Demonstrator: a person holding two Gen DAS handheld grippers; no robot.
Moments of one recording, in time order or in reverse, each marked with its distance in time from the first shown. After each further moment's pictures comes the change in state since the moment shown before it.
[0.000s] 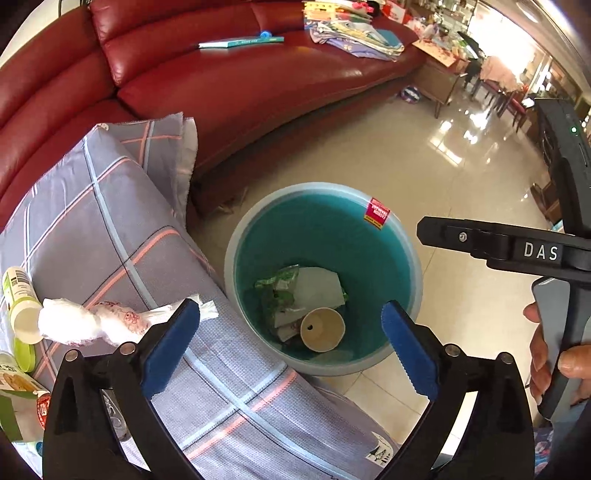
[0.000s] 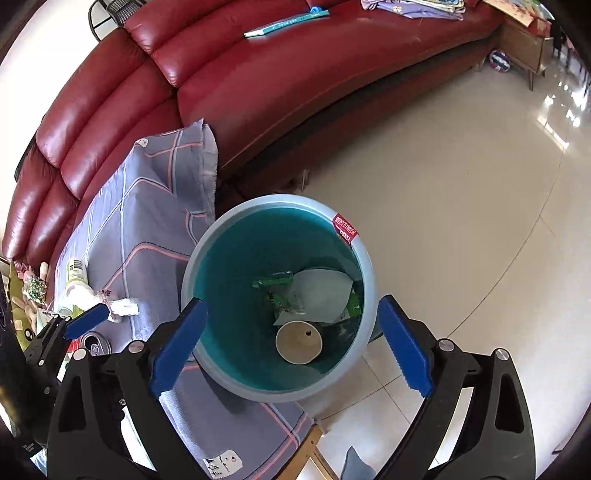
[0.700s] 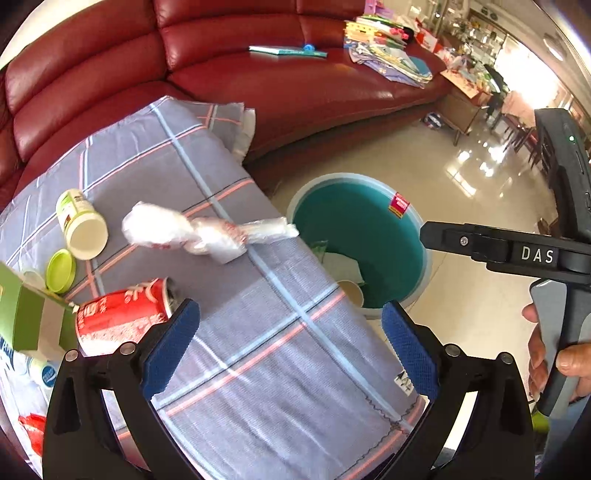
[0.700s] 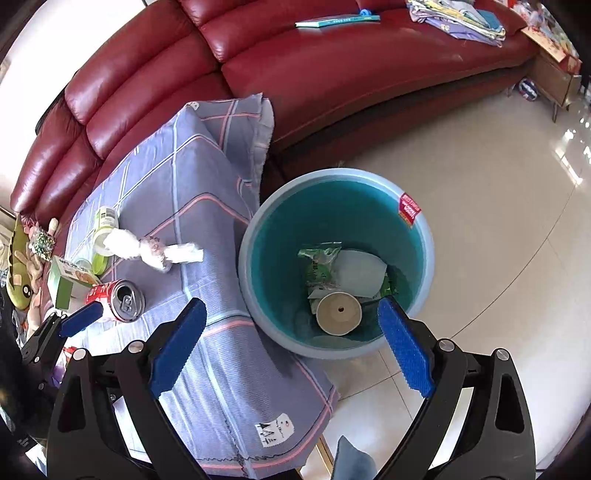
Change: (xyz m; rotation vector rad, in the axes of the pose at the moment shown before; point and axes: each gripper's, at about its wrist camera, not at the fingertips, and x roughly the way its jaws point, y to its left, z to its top) left arm -0.071 0.050 -0.073 -0.144 -0.053 0.039; right arm -0.021 0.079 -0.044 -0.145 0.023 0.022
